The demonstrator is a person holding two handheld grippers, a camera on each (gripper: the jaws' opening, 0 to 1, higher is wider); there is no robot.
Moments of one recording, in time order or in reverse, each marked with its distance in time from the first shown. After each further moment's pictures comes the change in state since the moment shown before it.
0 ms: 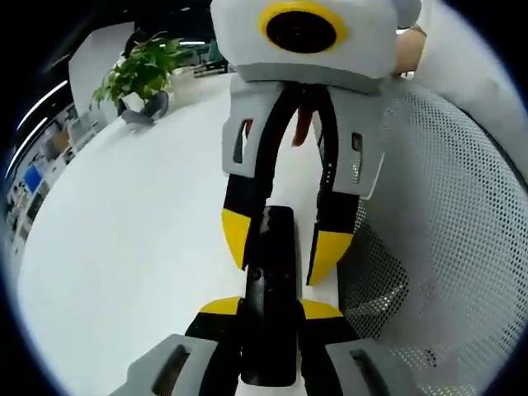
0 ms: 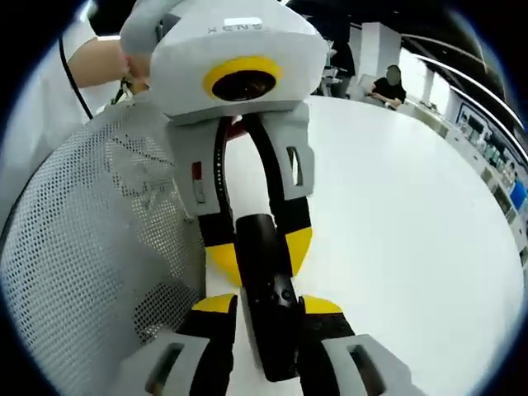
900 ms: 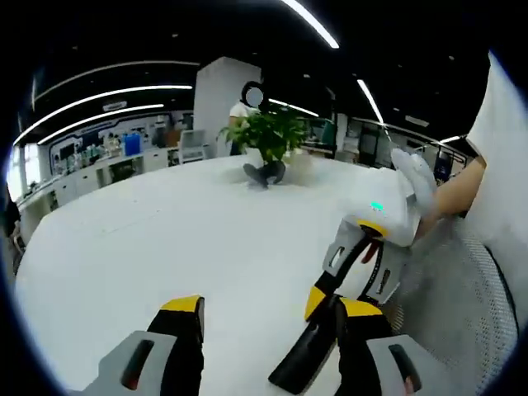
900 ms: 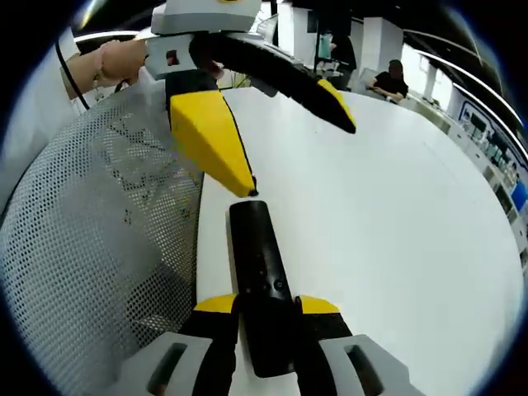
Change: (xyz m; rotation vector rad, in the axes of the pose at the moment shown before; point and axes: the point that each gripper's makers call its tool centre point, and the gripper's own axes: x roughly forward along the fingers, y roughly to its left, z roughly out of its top) left arm -0.107 0.052 0.025 -0.439 -0.487 0.466; right arm 0.006 -0.003 -0.006 -0.016 0.040 0.009
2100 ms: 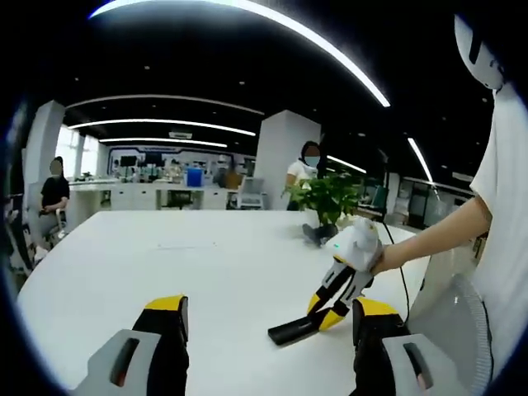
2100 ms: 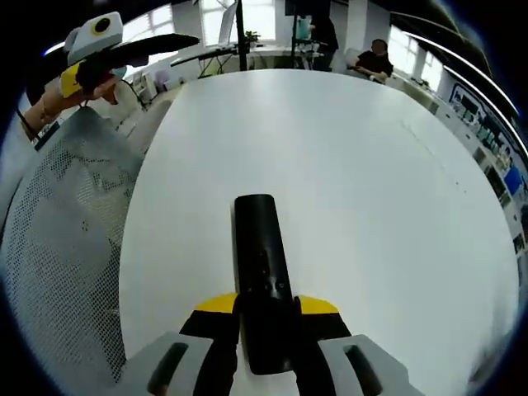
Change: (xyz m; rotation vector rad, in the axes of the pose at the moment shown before) left arm -0.077 0.041 0.028 -0.151 -0.268 0.213; right arm -0.008 -0.104 -0.005 0.068 0.097 -0.053
